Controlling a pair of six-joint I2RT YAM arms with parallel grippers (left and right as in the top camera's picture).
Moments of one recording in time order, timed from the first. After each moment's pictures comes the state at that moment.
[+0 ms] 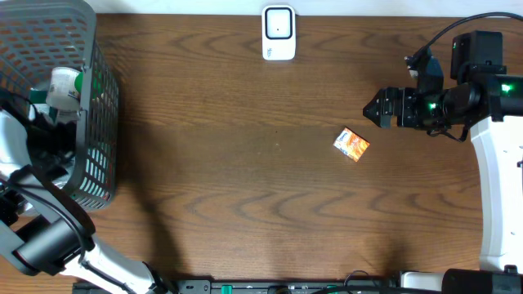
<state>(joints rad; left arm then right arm) 0.66 1.93 1.46 -1.09 0.18 -0.10 -0.05 1.53 1.62 -1.30 -0.41 0.01</state>
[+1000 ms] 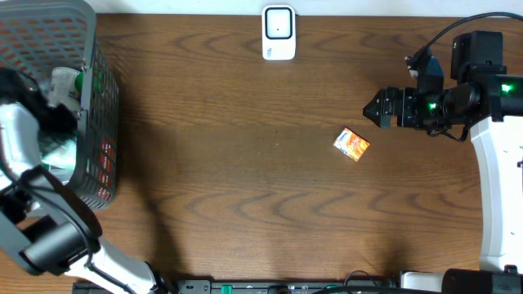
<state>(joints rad) 0.60 1.89 1.53 -0.91 0.07 -0.10 -0.05 1.53 1.62 -1.30 -0.41 0.01</state>
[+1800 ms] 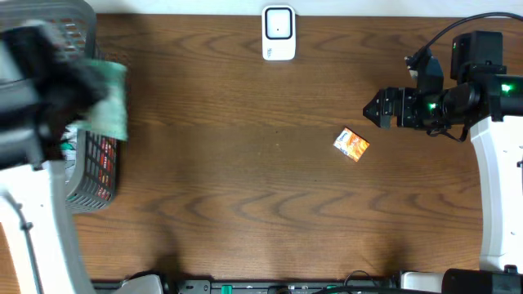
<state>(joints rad) 0.22 1.37 1.69 -1.11 0.20 -0.31 -0.05 1.53 1.62 -1.30 -0.41 0.01</state>
